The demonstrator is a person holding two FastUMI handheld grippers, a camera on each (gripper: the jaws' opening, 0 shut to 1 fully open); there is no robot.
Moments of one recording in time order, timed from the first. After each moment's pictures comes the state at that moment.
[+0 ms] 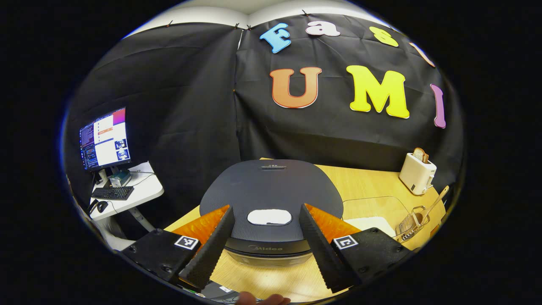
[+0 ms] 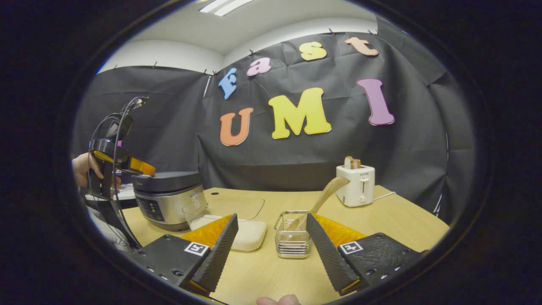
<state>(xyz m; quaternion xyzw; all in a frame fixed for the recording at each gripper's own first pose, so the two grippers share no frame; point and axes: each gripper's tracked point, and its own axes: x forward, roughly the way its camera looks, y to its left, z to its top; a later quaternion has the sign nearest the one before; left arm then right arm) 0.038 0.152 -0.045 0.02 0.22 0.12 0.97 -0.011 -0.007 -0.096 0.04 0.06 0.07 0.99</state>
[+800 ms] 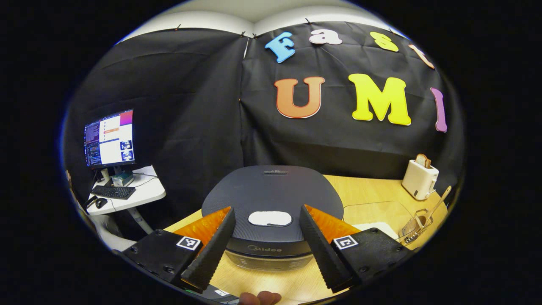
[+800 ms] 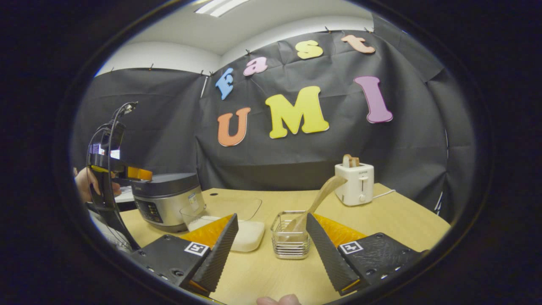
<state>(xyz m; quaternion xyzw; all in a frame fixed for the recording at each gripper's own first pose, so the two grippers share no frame) 0.033 0.155 -0.041 0.00 0.16 0.14 0.98 -0.008 -0.018 -0.086 0.04 0.05 0.05 1.00</state>
